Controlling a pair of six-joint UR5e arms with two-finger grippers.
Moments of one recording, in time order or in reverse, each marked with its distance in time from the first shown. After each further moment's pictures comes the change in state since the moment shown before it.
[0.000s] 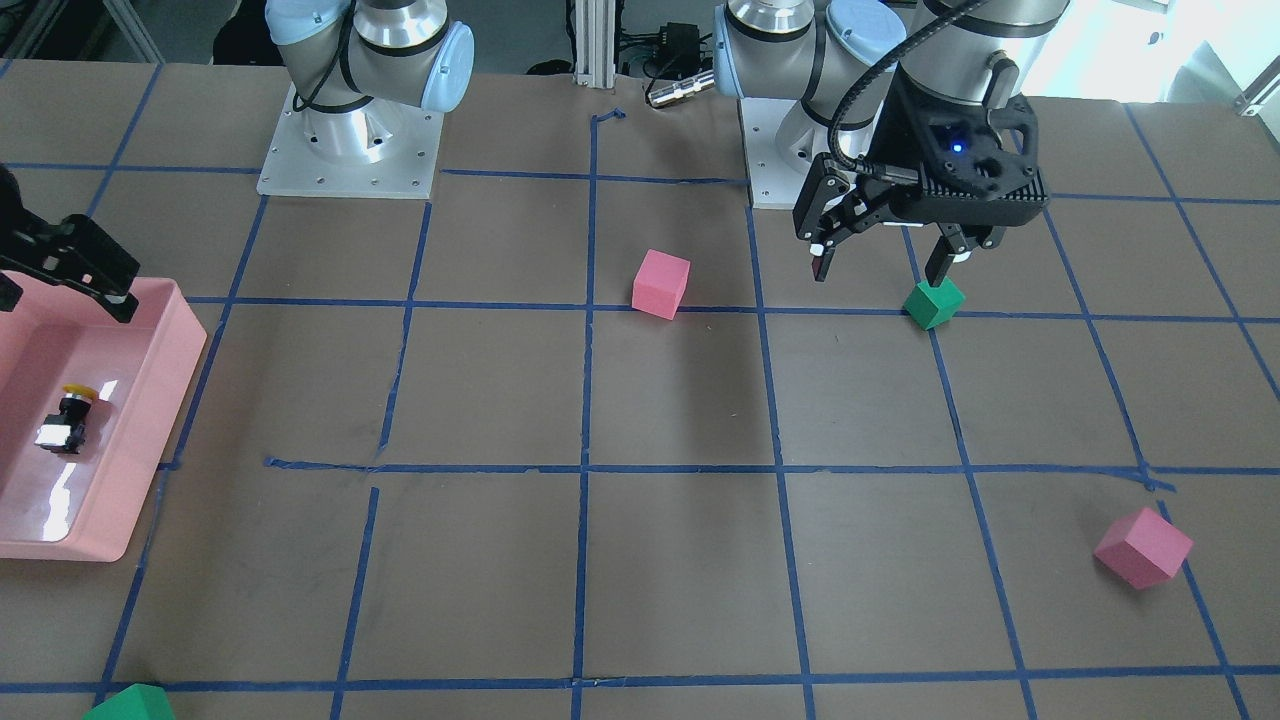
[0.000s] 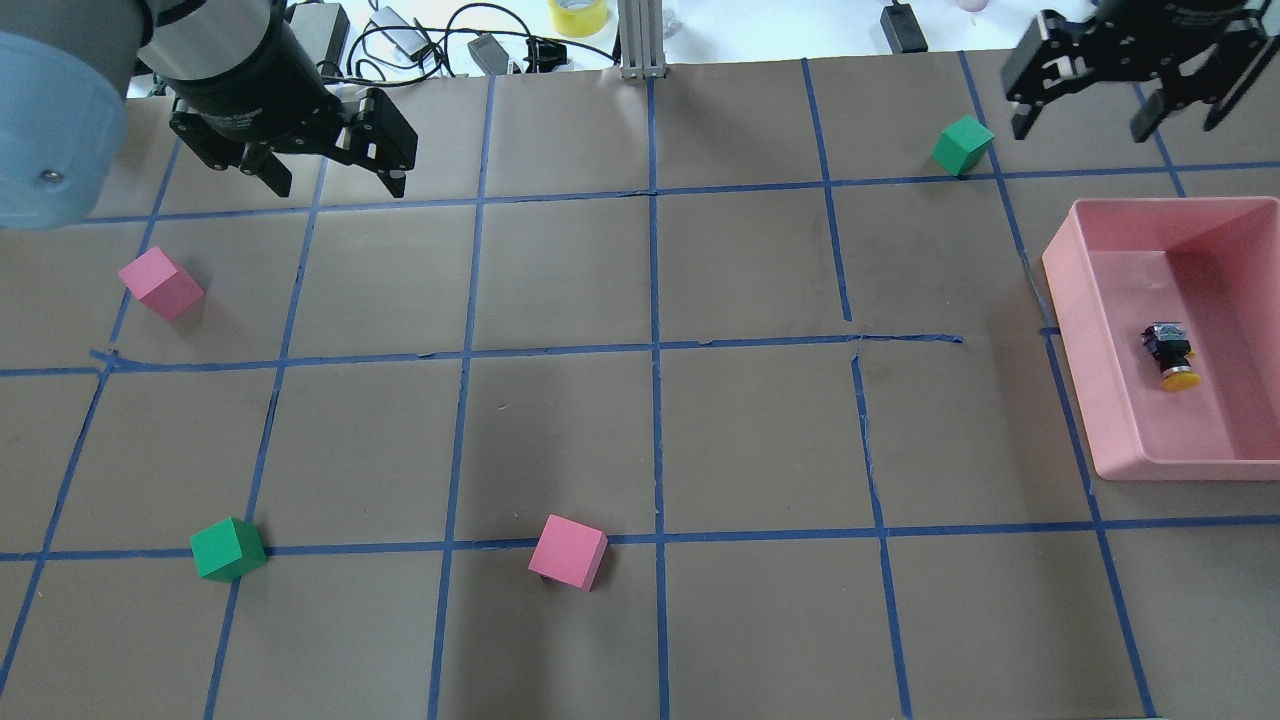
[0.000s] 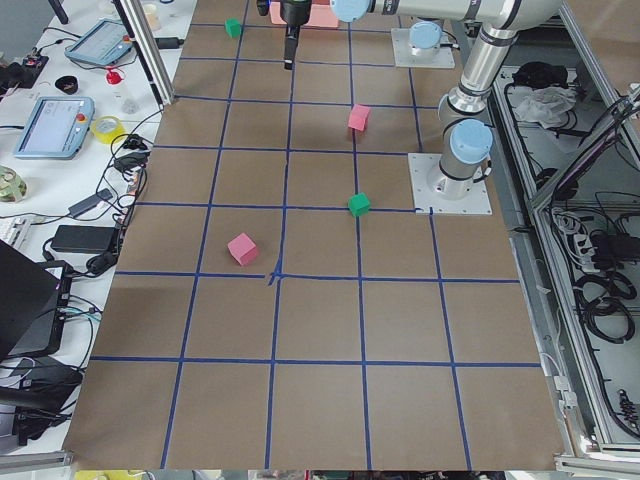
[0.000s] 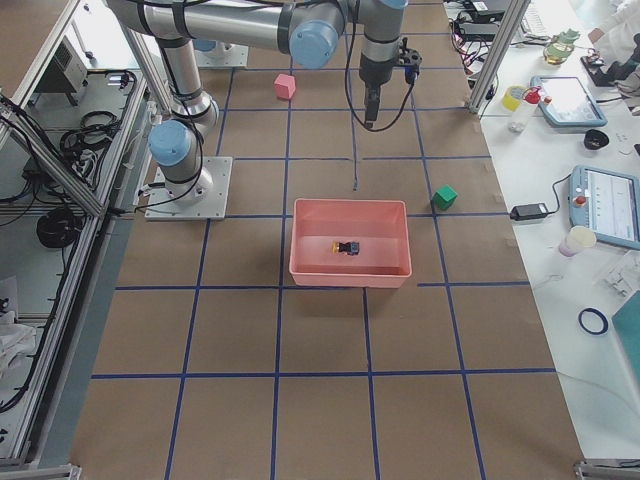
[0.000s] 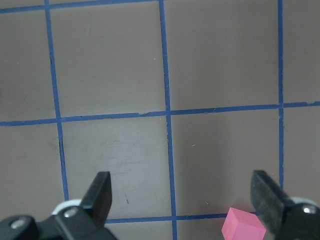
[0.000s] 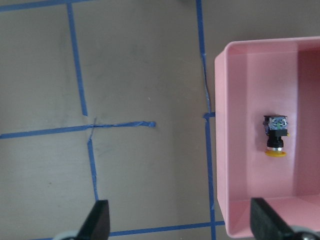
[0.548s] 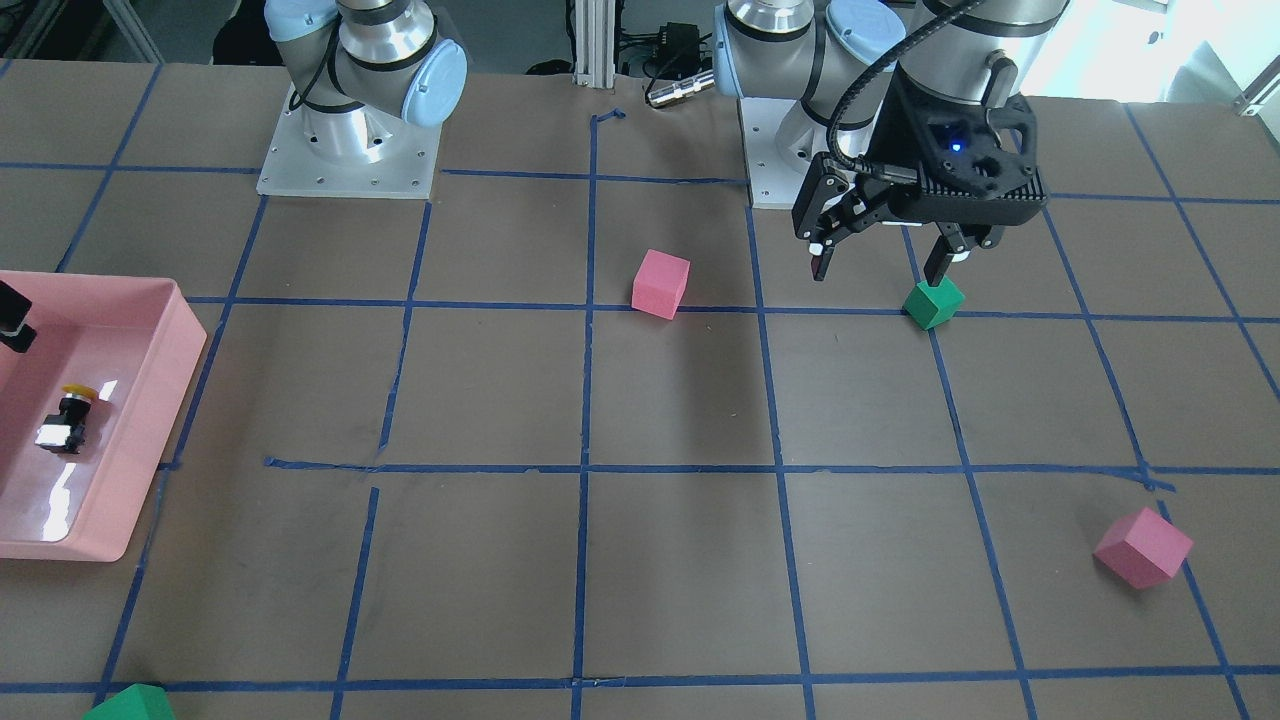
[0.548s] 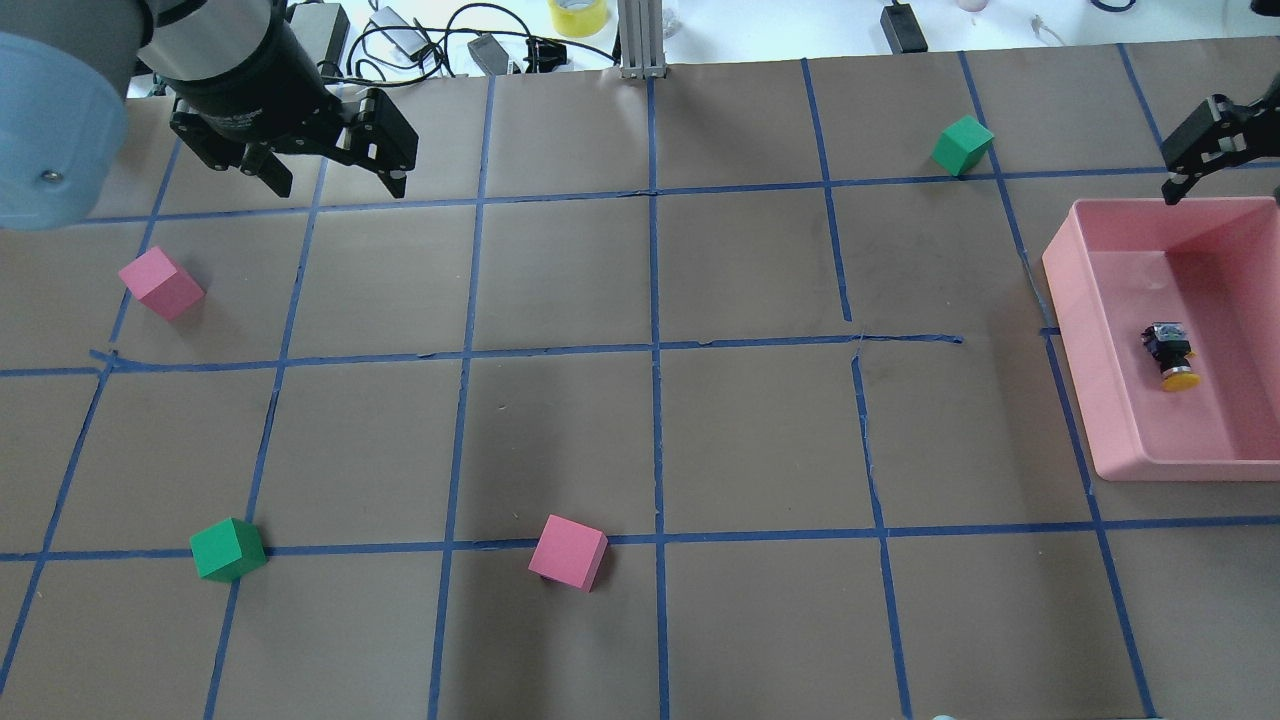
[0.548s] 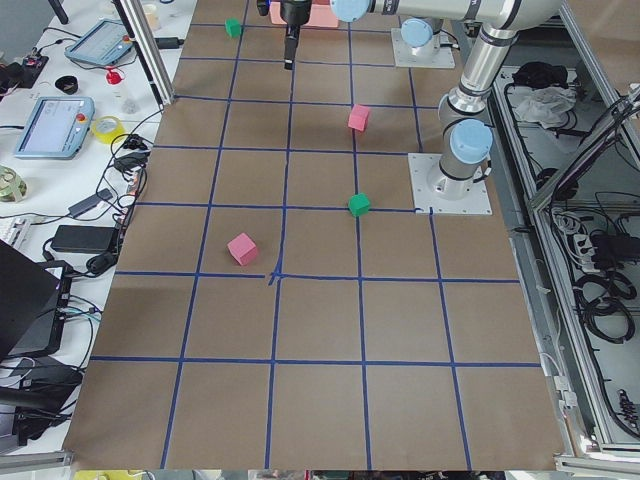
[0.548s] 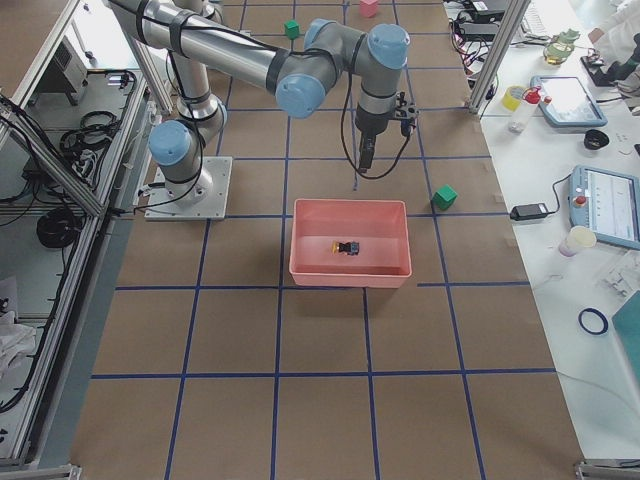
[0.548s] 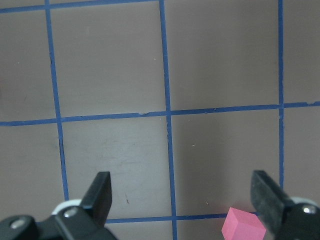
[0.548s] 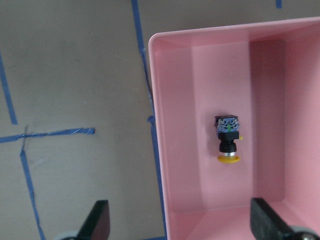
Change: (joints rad) left arm -0.001 0.000 0.000 0.000 -0.001 0.000; right arm -0.163 0.041 0.086 -0.176 -0.030 -0.121
